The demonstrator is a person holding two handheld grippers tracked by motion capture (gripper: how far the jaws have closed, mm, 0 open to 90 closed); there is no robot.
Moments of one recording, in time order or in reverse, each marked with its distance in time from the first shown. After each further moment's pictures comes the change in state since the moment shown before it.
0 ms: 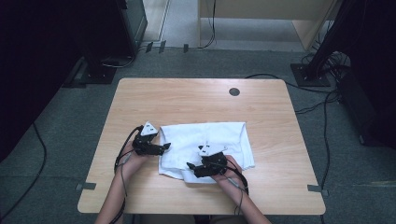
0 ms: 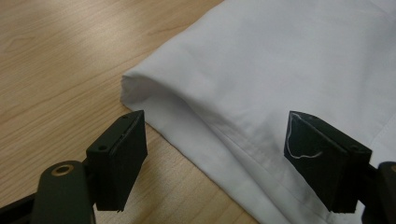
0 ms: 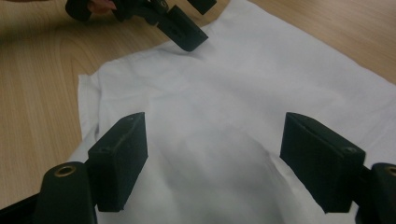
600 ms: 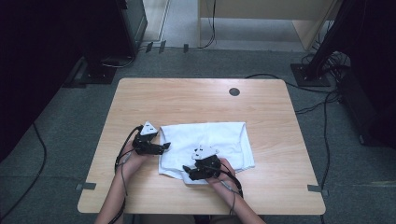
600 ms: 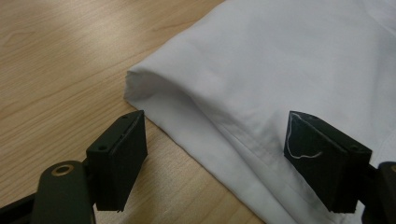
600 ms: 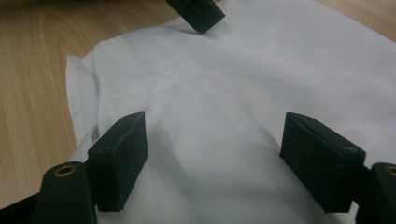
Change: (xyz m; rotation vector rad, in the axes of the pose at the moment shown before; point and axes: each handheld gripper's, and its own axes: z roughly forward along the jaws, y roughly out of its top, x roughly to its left) left arm 0.005 -0.002 0.004 -0.002 -0.003 -0.012; right arm 0.012 -0.008 0.022 0.046 -0.022 -0.017
